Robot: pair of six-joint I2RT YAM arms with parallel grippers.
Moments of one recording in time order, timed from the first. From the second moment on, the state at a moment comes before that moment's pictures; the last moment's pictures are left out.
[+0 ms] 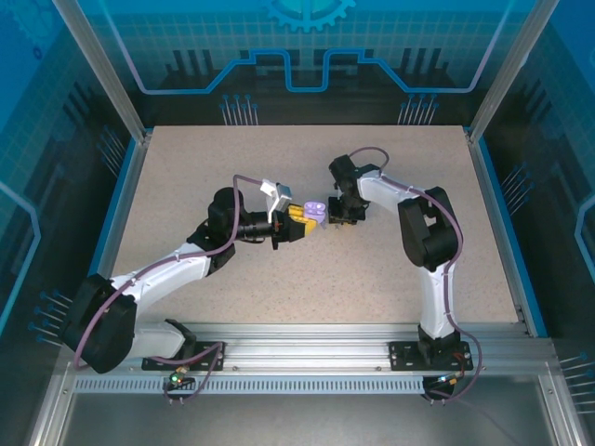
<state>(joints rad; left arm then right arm) -0.52 1.30 0.72 0.47 0.80 -0.22 0.43 2.11 1.54 -0.82 -0.10 0.46</state>
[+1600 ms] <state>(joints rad) -0.48 1.36 0.72 0.51 0.60 -0.37 0.36 1.44 1.19 -0.46 -0.23 0.46</state>
